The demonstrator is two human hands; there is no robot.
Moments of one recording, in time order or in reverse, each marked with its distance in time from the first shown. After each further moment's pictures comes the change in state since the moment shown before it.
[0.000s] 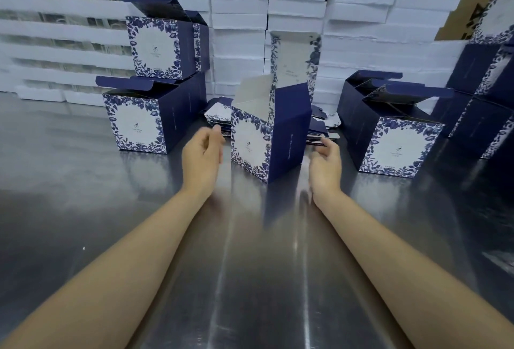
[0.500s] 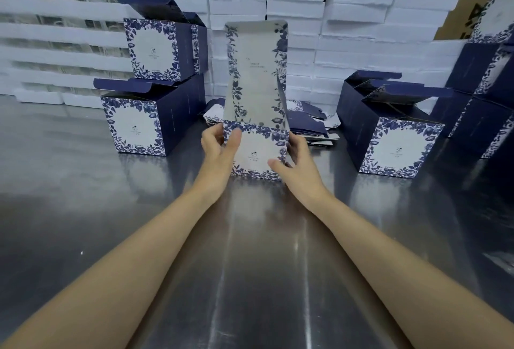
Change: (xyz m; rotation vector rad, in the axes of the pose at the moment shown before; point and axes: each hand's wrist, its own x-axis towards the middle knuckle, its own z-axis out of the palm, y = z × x) left_hand -0.011 0.017 0.016 -0.067 -0.240 -0.171; right_hand -0.026 -0.008 0.011 -0.056 -0.508 -0.200
